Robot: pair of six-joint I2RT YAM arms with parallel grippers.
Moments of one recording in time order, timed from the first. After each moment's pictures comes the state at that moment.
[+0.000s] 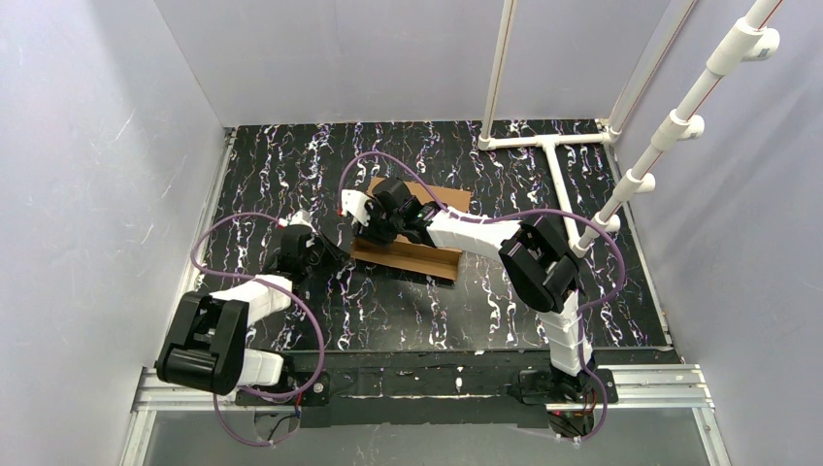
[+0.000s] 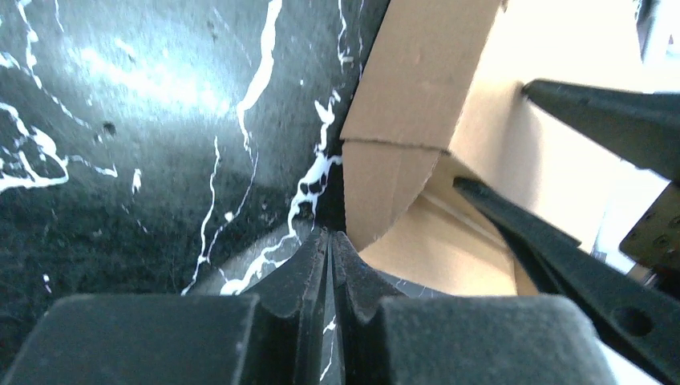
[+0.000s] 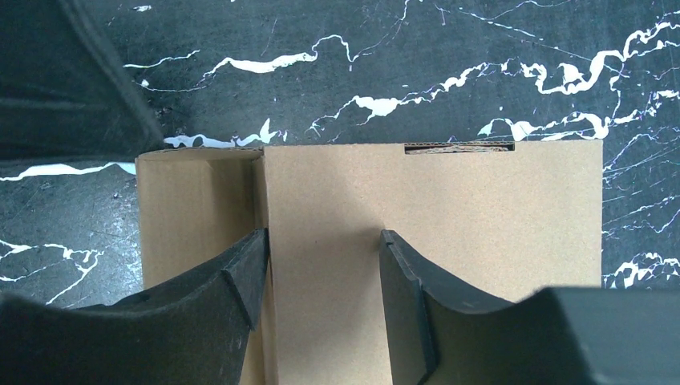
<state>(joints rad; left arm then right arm) -0.23 1.33 0.40 0.26 0.17 -0.80 0.91 2.07 1.52 -0.13 -0.15 -0.50</state>
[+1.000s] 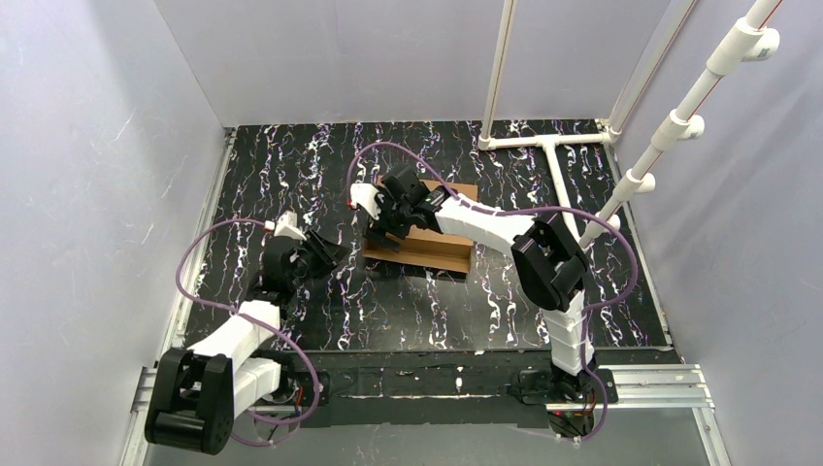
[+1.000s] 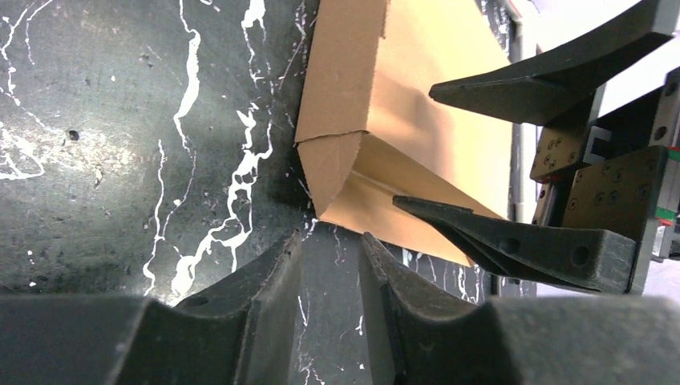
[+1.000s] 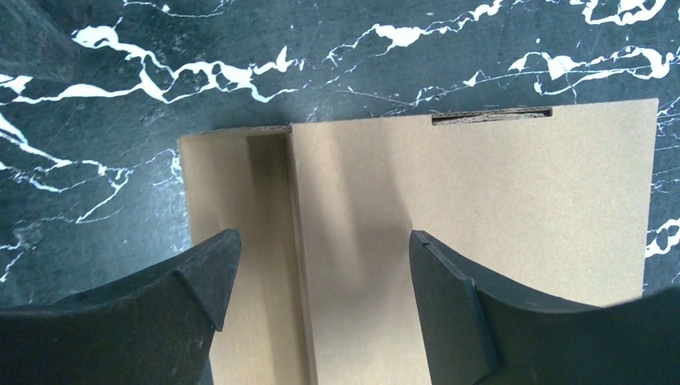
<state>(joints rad) -0.18 1.07 0.31 0.30 0.25 -0.80 0.86 2.04 1.60 -0.36 -0.22 -0.50</state>
